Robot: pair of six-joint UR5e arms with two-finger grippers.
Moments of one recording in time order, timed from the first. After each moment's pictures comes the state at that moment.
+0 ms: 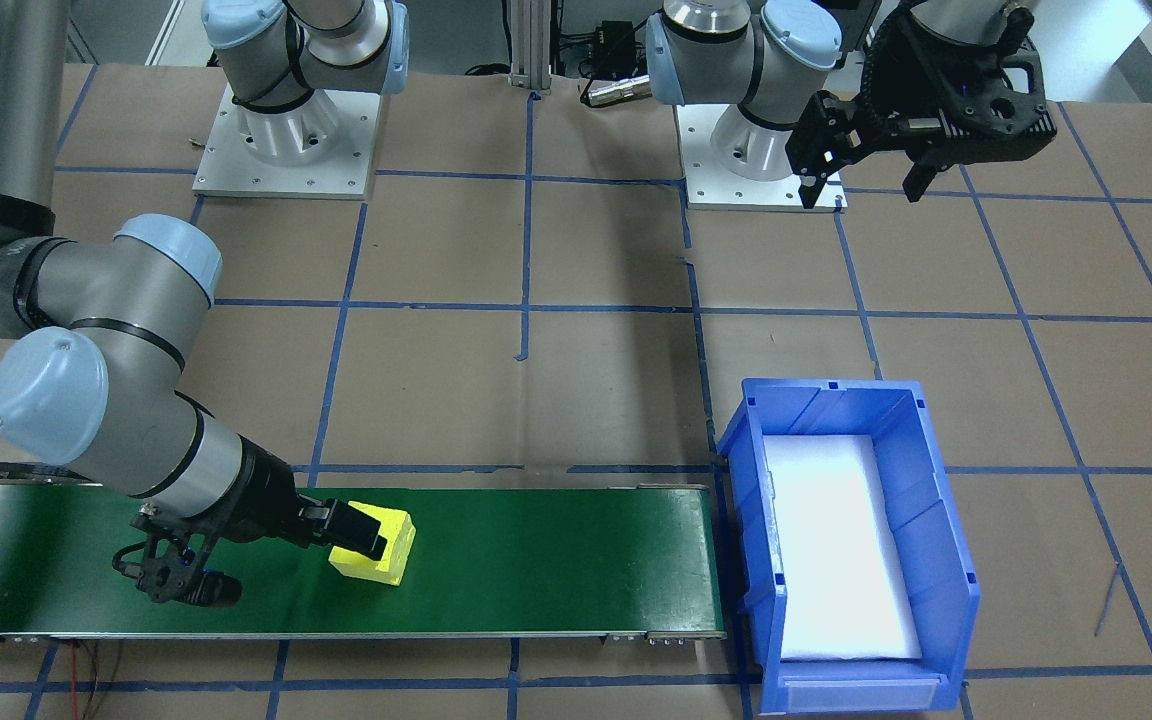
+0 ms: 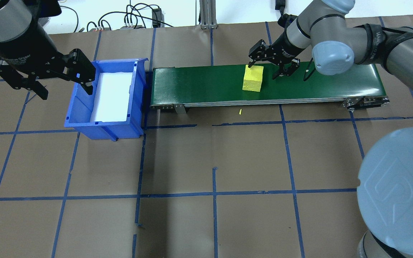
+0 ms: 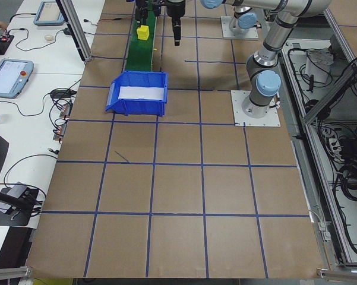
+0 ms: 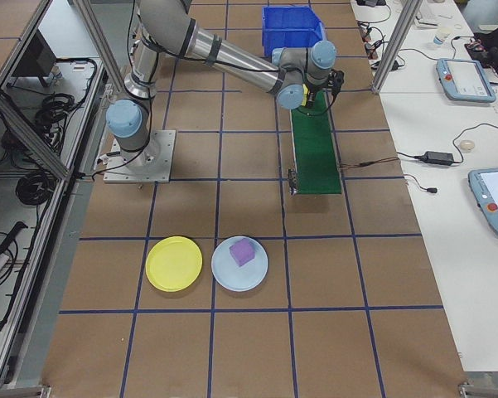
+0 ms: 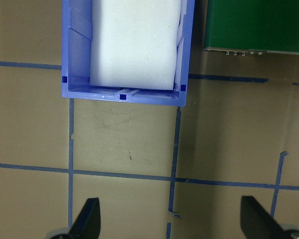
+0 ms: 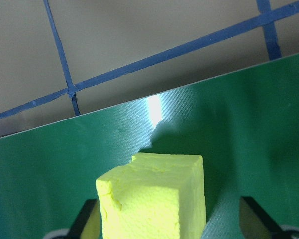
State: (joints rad) left arm -1.50 -1.49 -1.53 -1.72 1.60 -0.02; right arm 1.51 -1.07 1.55 -2.11 -1.14 0.22
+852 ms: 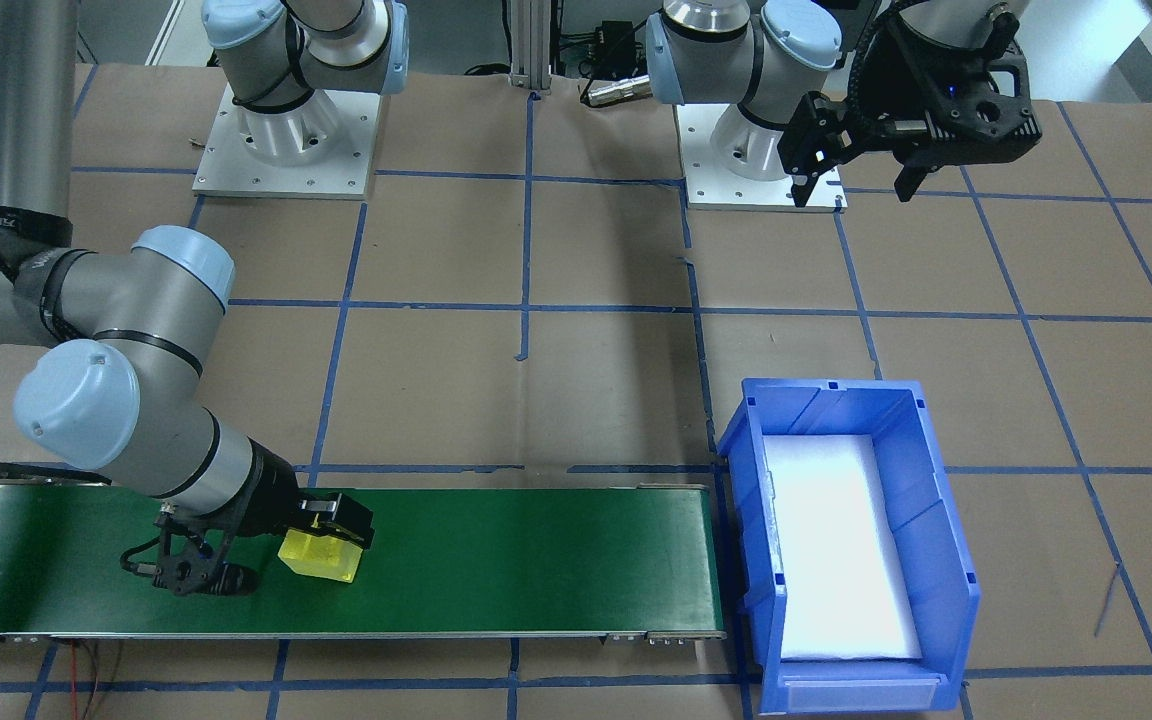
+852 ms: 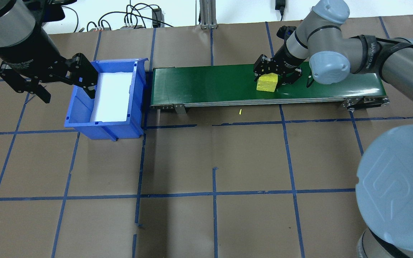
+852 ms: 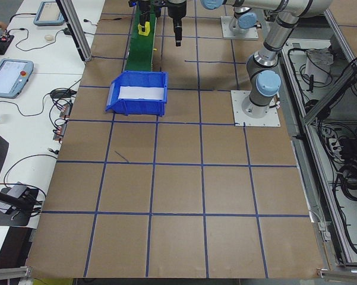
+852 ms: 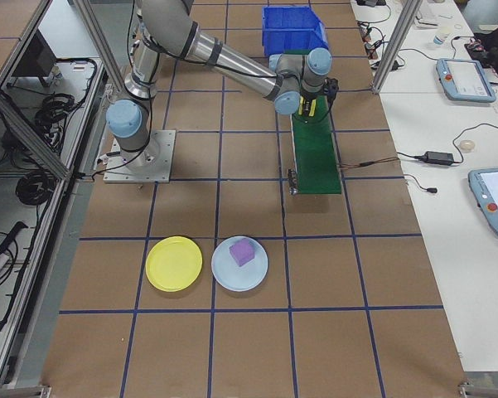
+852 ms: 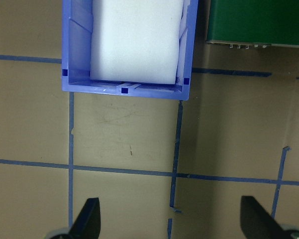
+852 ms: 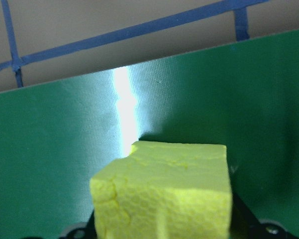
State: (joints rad) left arm -1.51 -1.48 -1.54 -1.72 1.60 -0.02; right arm 1.51 -1.07 1.61 -2.14 -1.26 0.06
